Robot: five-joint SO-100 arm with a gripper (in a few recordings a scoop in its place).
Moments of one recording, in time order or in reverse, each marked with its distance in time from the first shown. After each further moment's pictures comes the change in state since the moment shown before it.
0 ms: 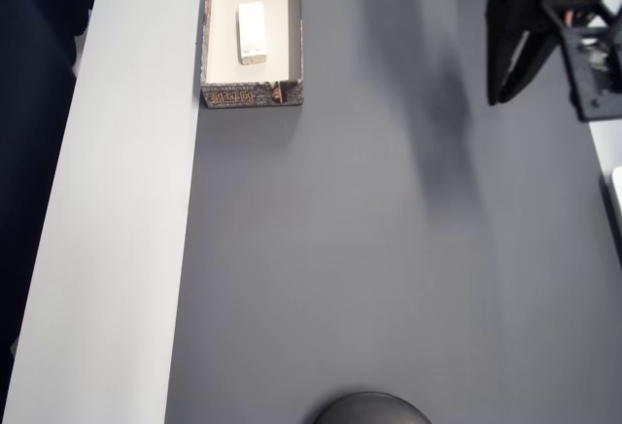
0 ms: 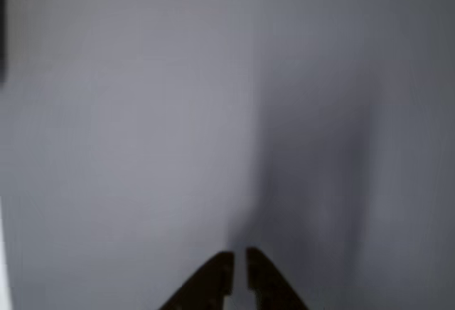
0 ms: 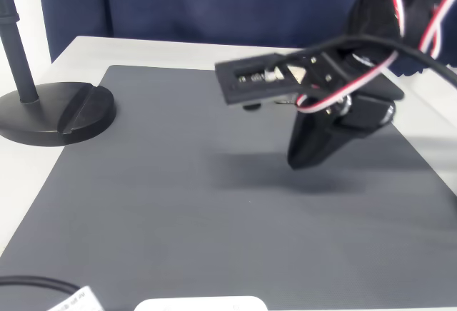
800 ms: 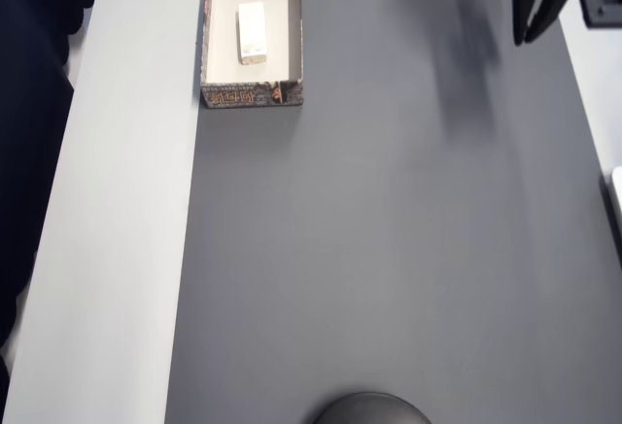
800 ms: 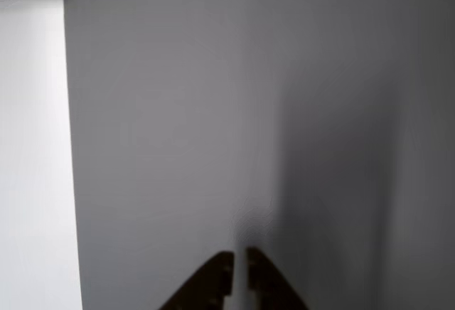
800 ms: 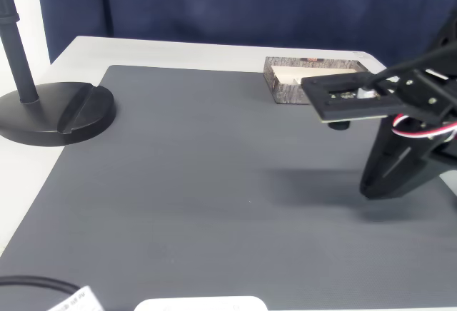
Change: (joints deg) arm -6.5 33.9 24.1 6.9 -12.2
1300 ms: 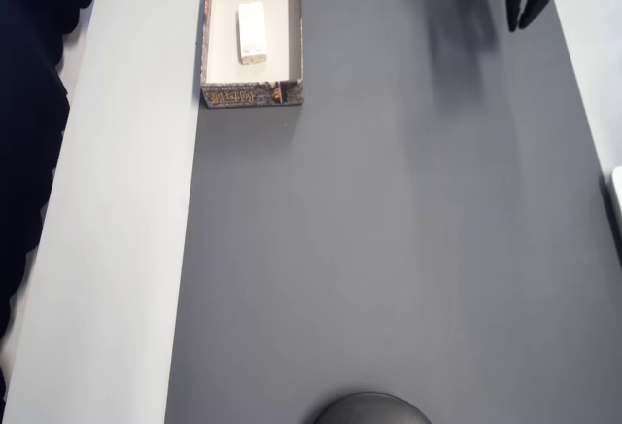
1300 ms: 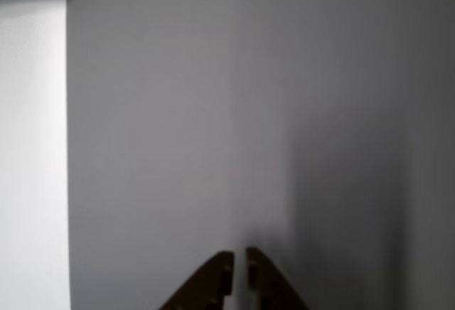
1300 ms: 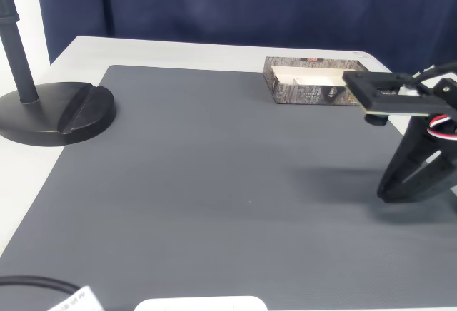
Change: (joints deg) arm 1.8 28.4 16.3 3.3 -1.8
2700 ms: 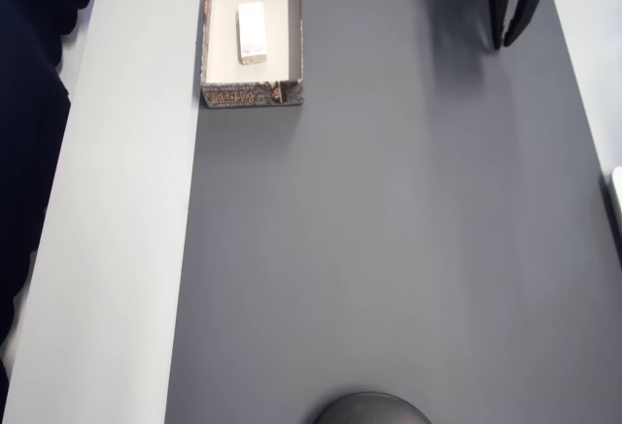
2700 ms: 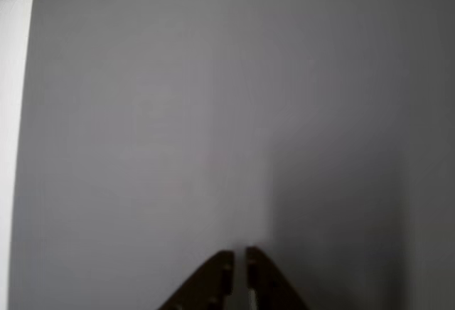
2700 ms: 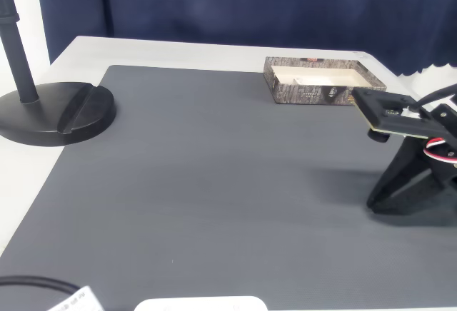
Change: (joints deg) arm 3.9 22.6 15.3 2.1 6.7
